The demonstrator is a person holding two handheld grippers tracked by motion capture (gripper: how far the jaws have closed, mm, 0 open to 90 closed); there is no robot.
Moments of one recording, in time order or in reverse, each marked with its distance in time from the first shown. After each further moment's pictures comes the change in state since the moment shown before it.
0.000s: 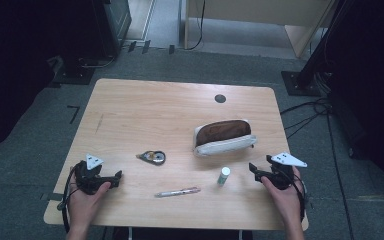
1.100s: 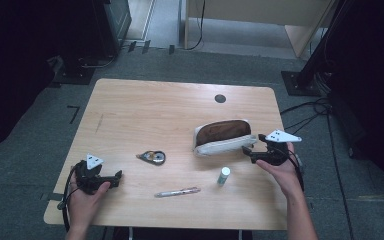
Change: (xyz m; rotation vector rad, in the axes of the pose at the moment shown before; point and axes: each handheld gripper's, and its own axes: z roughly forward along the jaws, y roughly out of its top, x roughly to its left) left arm 0.001 0.001 0.001 -0.003 -0.008 0.006; right arm -0.015 0.055 0.031 -0.026 0.151 -0.154
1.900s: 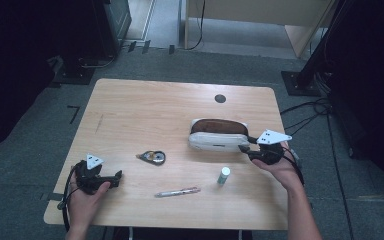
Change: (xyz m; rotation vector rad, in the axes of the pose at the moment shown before) left arm 0.000 0.000 0.000 0.000 0.000 0.000; right arm 0.012 0.009 0.008 0.038 0.085 -0.252
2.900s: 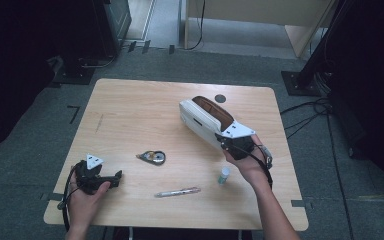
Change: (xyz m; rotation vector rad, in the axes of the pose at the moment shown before) left arm 0.000 0.000 0.000 0.000 0.000 0.000; right arm 0.076 0.093 0.029 0.038 -0.176 0.000
